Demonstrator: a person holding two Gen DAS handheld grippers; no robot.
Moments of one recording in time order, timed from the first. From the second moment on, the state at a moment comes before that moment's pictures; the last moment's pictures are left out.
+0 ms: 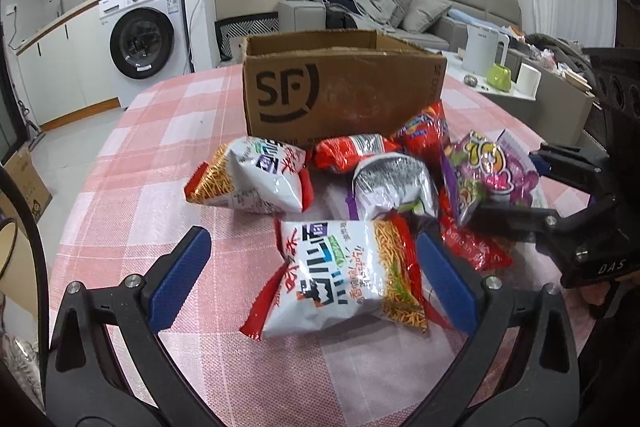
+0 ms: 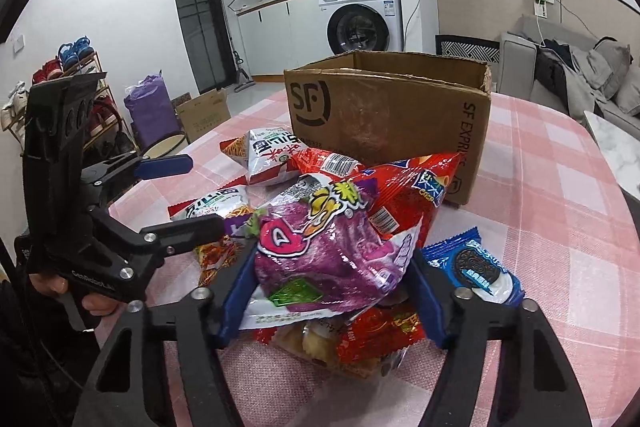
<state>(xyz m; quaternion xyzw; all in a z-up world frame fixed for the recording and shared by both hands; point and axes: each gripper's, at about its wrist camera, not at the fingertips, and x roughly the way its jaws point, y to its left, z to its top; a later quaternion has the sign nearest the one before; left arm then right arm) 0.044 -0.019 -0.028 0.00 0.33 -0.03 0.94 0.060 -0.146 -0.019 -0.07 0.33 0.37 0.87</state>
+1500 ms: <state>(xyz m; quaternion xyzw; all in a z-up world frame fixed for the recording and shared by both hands) 0.032 -0.017 -0.015 -0.04 0.33 -0.08 0.94 0.044 -0.177 -0.001 -0.02 0.29 0.35 0.89</state>
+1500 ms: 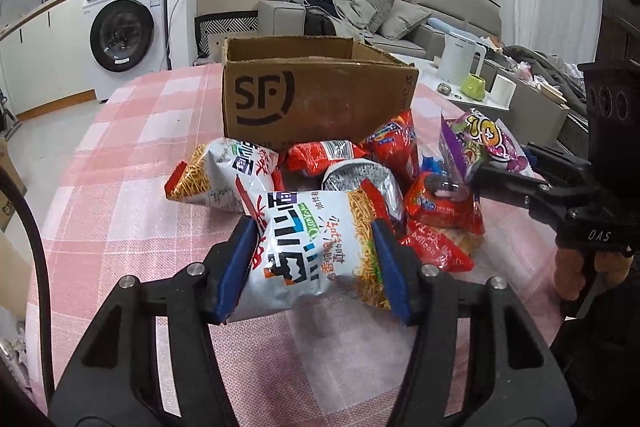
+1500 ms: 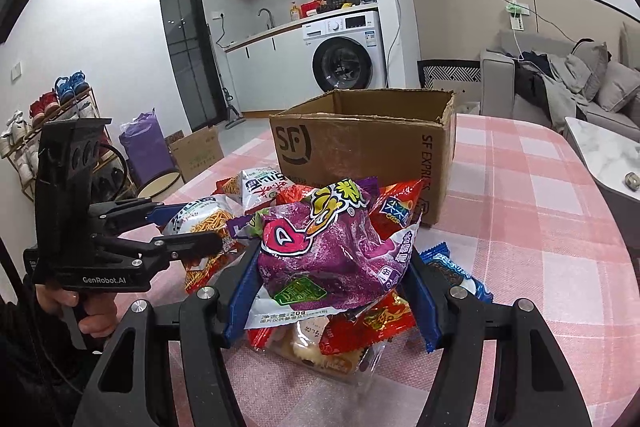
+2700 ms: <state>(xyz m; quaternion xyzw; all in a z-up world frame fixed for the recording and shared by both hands) 0.053 -0.015 0.064 -0.04 0.25 -0.06 0.96 0.066 -0.181 0.056 0.01 0.28 0.31 0.91</state>
